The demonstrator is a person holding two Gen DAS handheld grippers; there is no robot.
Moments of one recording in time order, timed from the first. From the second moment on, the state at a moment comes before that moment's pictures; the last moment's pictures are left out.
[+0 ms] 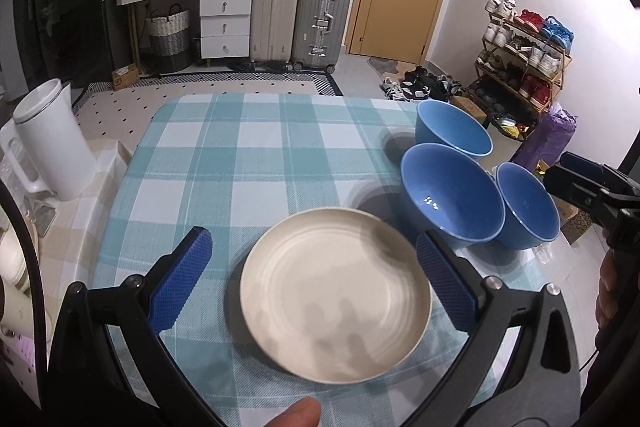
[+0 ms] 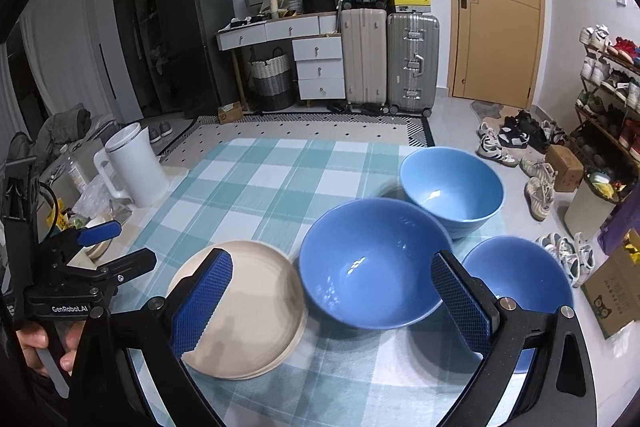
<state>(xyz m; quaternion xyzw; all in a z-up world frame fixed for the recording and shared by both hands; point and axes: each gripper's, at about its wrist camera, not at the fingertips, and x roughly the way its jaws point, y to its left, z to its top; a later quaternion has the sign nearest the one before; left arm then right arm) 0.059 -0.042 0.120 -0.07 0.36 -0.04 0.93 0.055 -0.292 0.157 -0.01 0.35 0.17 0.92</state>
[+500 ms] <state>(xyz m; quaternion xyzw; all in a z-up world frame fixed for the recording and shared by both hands) 0.104 -0.073 0.138 -0.06 0.36 -0.06 0.93 0.080 -0.322 0.182 0.00 0.34 0.14 0.93</state>
